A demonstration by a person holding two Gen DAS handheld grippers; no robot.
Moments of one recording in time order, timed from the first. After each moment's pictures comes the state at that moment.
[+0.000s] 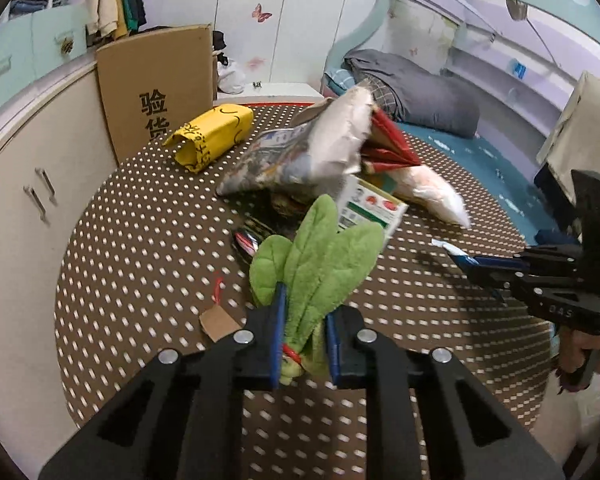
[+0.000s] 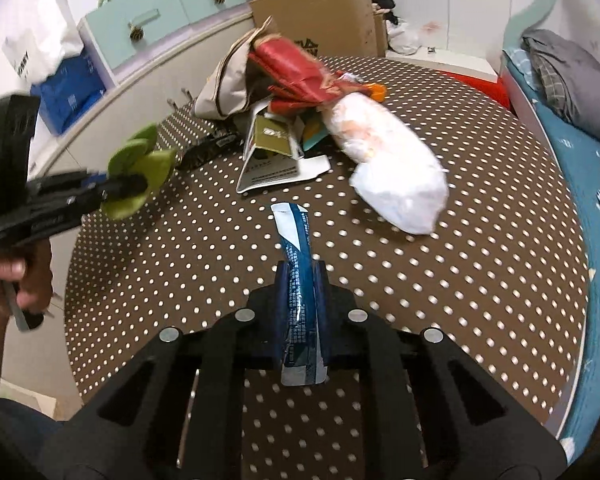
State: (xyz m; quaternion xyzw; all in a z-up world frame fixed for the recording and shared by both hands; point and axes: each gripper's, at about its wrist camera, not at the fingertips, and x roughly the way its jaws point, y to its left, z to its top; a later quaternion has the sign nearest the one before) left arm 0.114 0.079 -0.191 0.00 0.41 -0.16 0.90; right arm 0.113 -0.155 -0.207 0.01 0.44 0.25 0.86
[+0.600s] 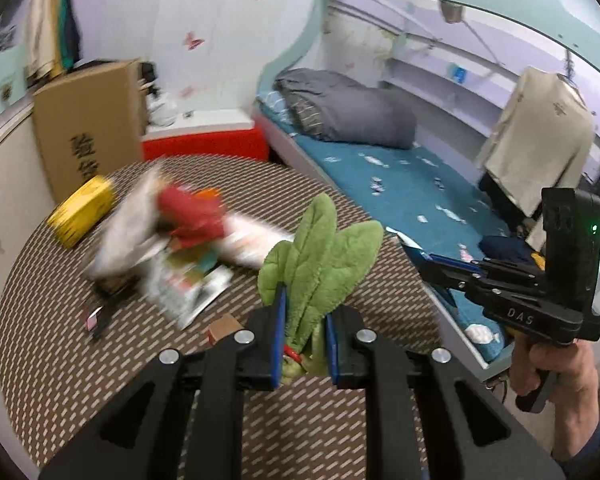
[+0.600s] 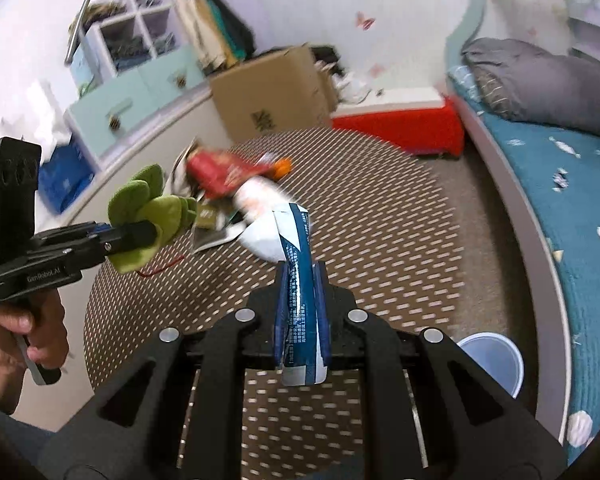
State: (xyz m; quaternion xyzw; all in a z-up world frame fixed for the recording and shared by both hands) left arm 0.109 -0.058 -0.132 0.00 0.37 -0.27 0.89; right arm 0.081 -0.281 -0.154 0.10 0.35 0.19 0.91
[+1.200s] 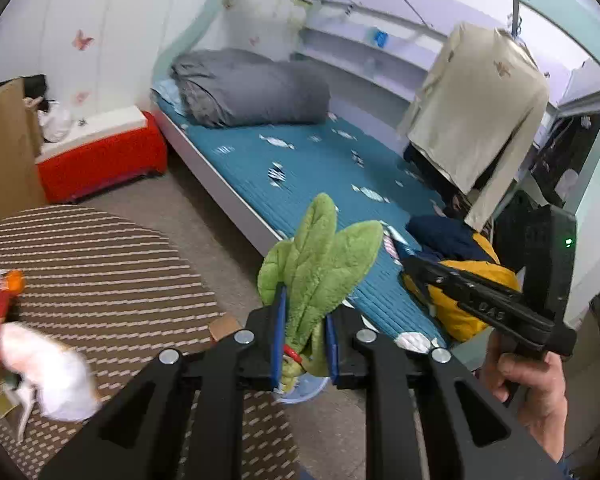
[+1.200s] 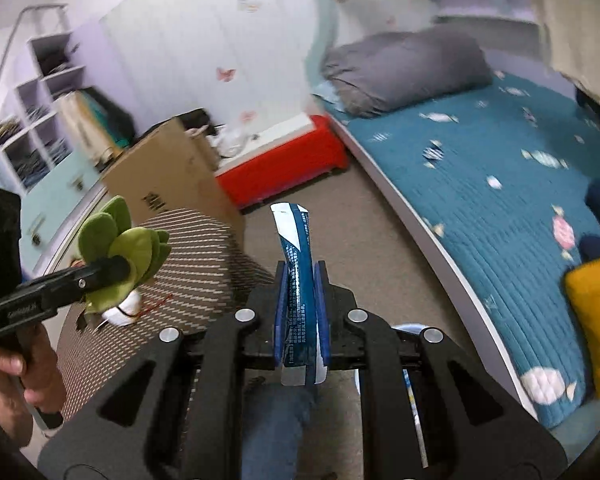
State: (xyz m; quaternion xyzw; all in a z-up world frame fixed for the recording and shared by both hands) left arm 0.149 -0.275 -0.138 0.02 0.40 -0.40 0.82; right arm 0.059 -0.480 -0.173 0.23 0.32 0.00 0.92
